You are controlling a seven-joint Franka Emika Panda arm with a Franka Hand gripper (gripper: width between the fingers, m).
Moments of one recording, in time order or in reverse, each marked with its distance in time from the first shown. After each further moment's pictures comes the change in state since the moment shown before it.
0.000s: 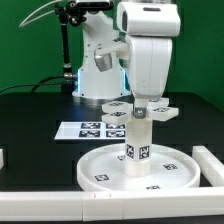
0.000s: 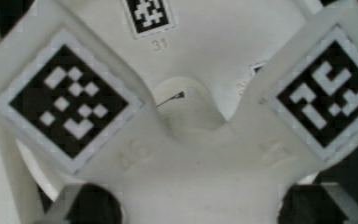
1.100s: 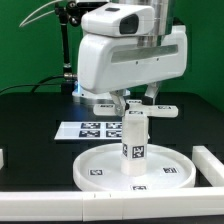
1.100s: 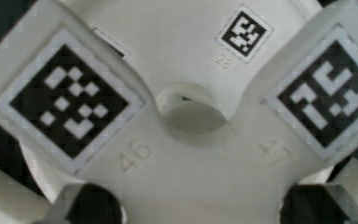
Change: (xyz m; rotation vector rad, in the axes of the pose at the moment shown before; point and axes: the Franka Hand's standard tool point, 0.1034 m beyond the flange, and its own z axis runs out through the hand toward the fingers) arm -0.002 -0.004 0.001 0.023 -0.009 0.845
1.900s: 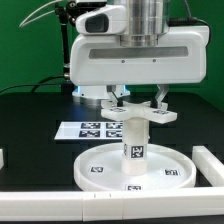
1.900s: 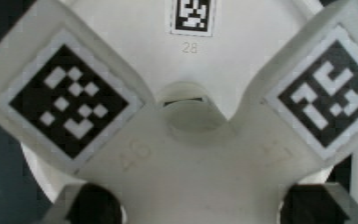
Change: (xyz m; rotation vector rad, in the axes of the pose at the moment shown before) arm 0.001 -0.002 0.000 0.072 0.029 0.750
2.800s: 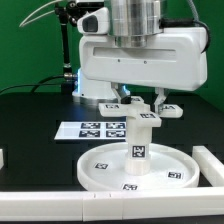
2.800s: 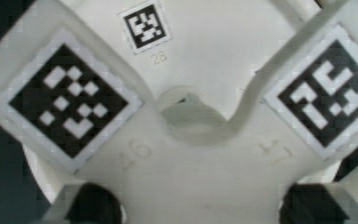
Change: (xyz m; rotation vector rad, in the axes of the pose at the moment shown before) arm 0.000 -0.006 0.001 0.055 -0.015 0.685
